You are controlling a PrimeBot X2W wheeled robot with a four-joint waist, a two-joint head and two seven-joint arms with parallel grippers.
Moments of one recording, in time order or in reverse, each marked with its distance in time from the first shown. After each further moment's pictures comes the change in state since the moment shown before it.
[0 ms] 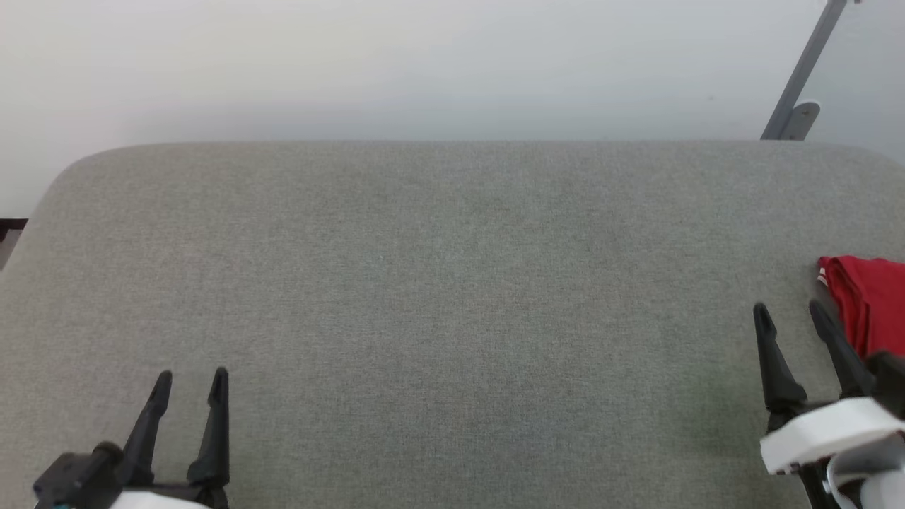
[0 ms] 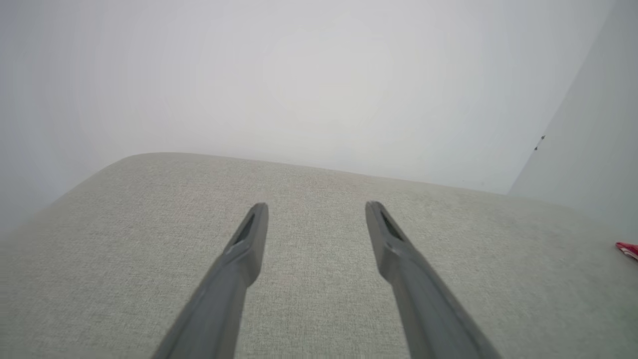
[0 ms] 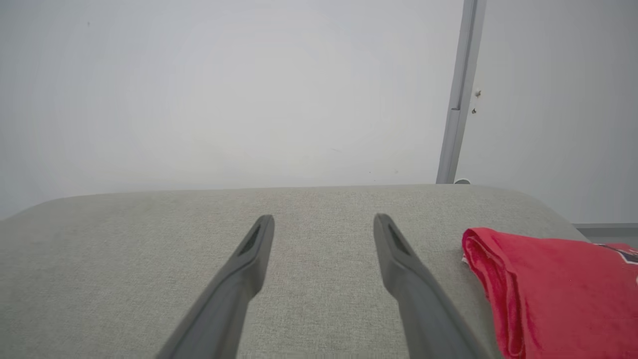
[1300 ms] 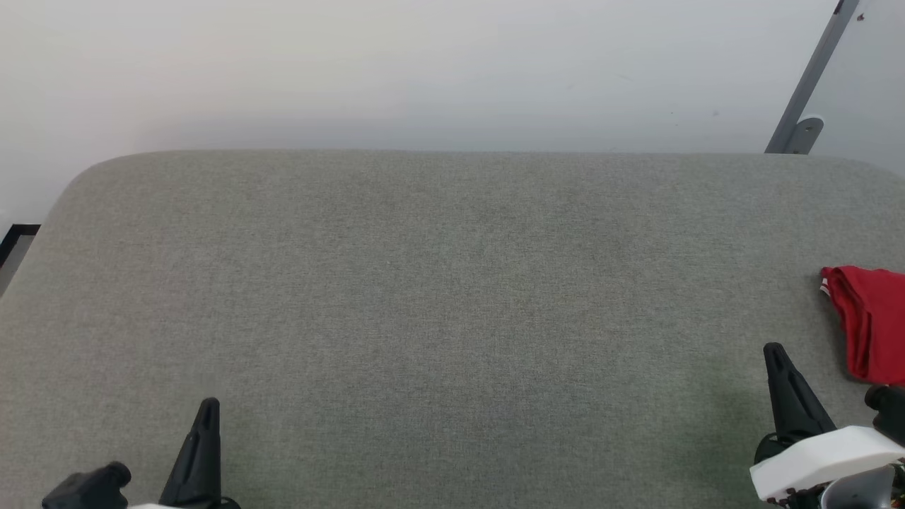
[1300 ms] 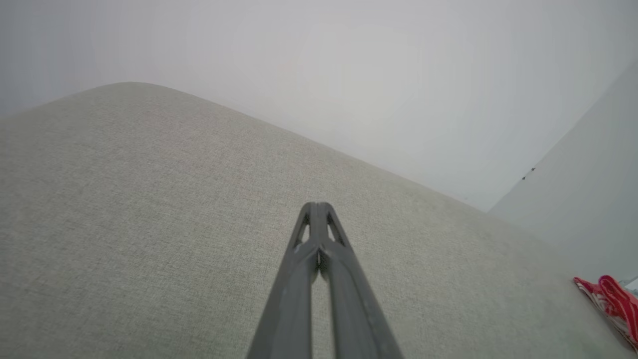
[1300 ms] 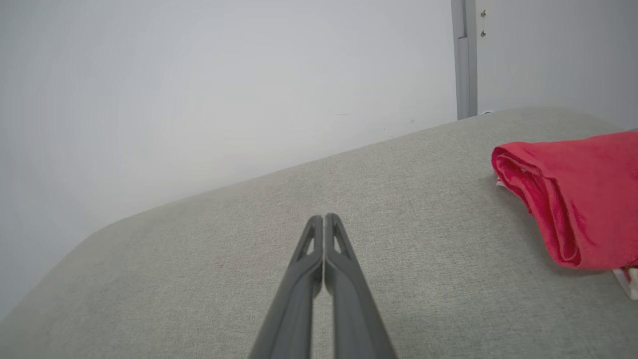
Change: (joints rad) left arm 0.039 -0.059 0.000 0.034 -0.159 0.000 0.051; right arm 0.097 0.072 -0.035 -0.048 0.178 0.000 0.093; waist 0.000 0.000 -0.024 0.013
